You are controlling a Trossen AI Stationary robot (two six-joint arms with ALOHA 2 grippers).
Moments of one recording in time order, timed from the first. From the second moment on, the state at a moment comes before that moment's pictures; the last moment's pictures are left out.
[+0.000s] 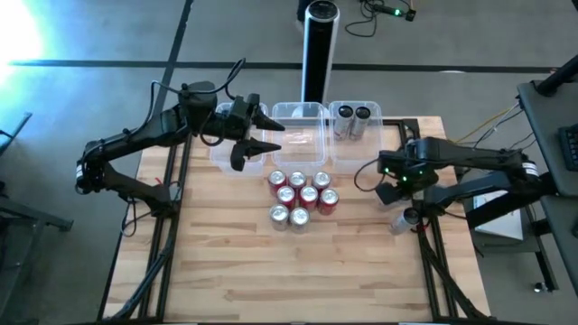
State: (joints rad) left arm 0.30 1.29 1.45 -0.25 0.46 -0.01; right arm -0.17 1.11 1.03 -1.51 -0.18 0.98
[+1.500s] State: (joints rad) left arm 0.30 1.29 1.45 -0.28 0.46 -0.11; right arm -0.56 1.63 2.04 -1.57 0.06 0.33
